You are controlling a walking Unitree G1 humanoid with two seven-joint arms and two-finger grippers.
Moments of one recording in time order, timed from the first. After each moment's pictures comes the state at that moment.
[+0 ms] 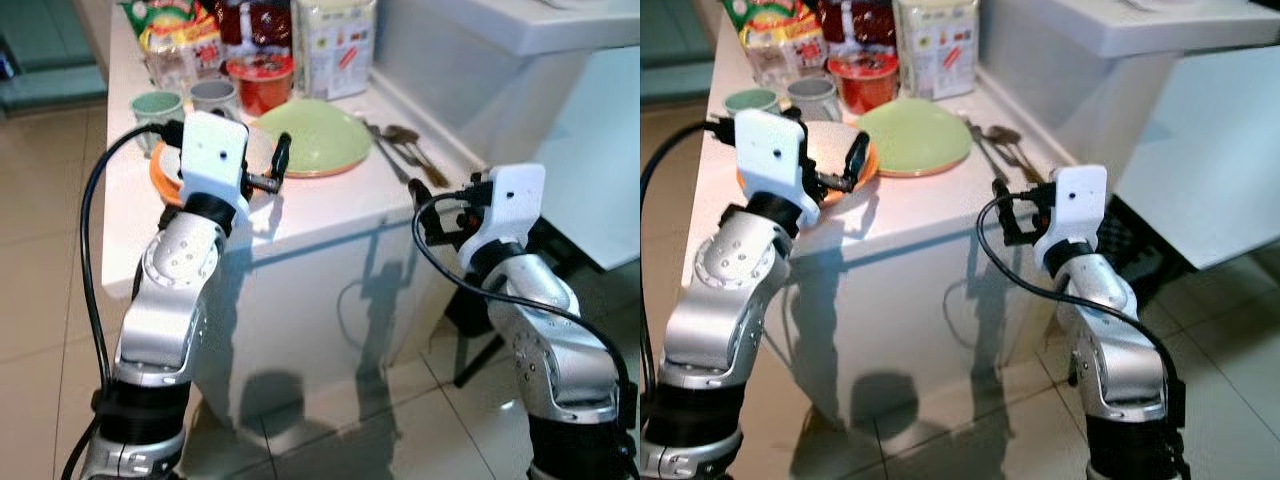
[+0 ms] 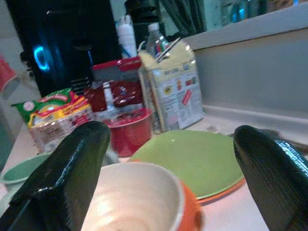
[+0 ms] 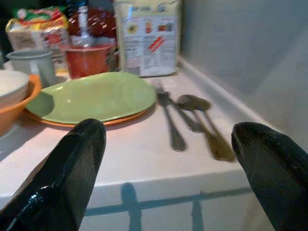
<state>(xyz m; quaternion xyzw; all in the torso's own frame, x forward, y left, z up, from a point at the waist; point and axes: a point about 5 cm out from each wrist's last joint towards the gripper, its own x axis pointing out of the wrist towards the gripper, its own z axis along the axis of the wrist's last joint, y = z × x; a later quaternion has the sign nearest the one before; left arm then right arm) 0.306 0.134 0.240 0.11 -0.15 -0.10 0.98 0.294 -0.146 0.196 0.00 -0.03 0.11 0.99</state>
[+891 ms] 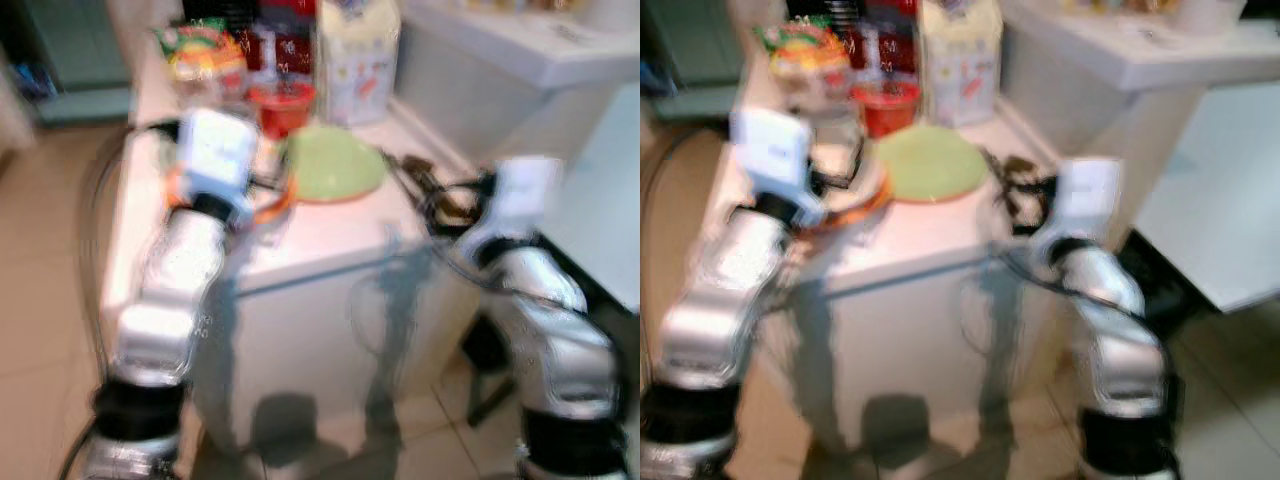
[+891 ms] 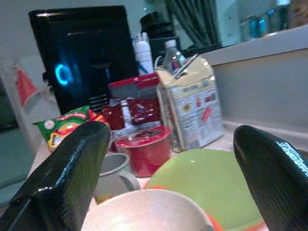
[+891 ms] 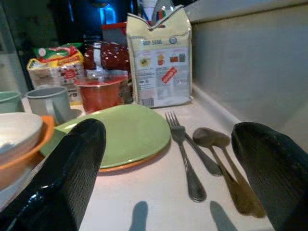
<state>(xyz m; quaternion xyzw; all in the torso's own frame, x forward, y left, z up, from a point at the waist) 0.307 0.139 0.243 0.11 -0.15 -0.09 0.98 0.296 -0.140 0.202 0.04 -0.05 0.11 0.99</state>
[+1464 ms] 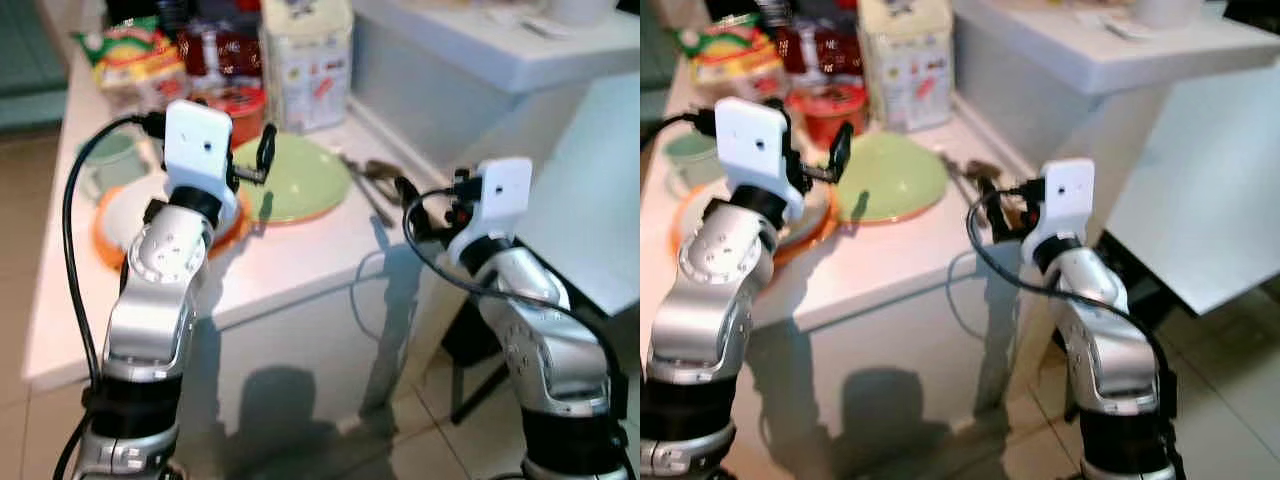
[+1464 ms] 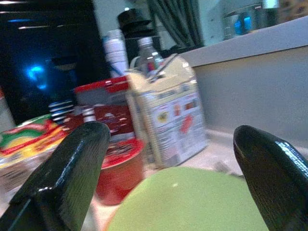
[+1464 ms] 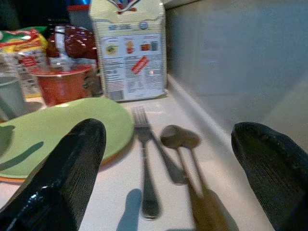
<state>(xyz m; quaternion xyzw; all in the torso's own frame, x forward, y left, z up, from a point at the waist) 0.308 0.139 0.246 0.11 -0.15 -0.09 0.98 0.297 -0.140 0.199 0.01 -0.04 0.12 0.99</state>
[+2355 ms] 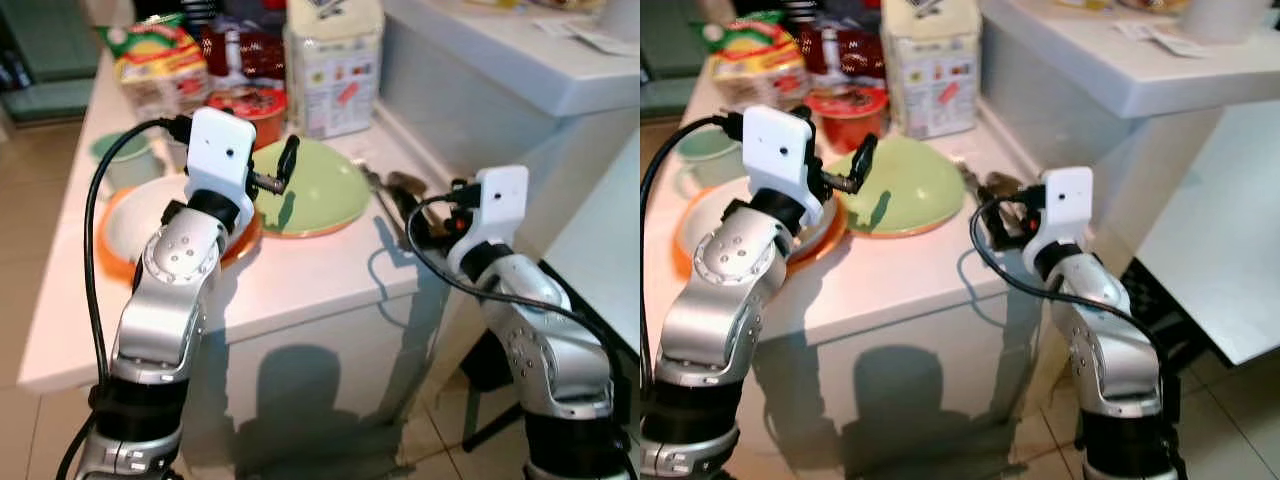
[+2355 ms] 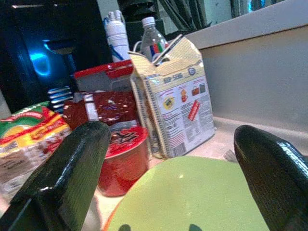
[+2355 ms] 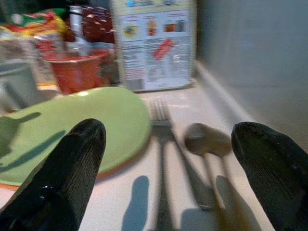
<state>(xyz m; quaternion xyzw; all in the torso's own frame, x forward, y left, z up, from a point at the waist) 0.306 0.130 0.243 0.13 -0.14 -0.13 0.97 0.300 -0.139 0.191 0.04 -0.01 0.15 0.99</state>
